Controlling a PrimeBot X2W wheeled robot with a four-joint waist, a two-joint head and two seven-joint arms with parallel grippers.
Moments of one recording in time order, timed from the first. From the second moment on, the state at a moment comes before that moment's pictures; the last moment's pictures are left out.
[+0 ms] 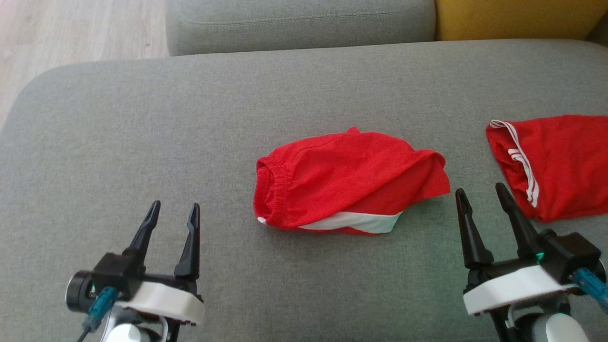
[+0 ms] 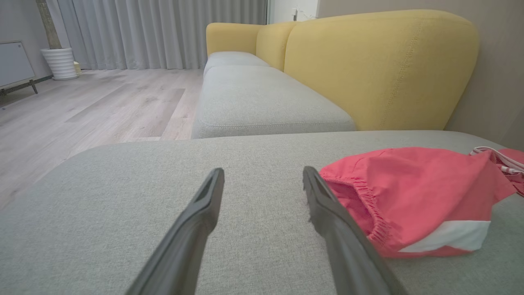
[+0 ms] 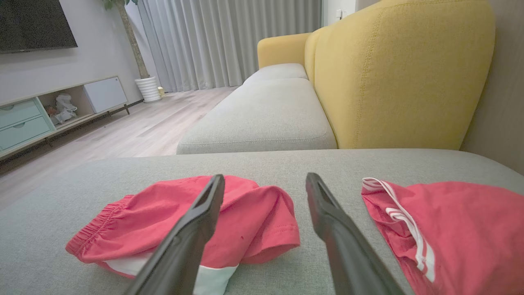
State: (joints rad) left arm 0.04 0.11 -0.17 0.08 -0.14 -0.03 -0.24; right arm 0.10 -0.05 0.06 -0.12 0.15 0.12 0.01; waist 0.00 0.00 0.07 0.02
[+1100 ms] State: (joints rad) left arm -0.20 0.11 -0.36 0.34 -0.28 -0.12 0.02; right arm 0.07 -0.05 0.09 -0.12 0.18 0.12 0.02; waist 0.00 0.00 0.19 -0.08
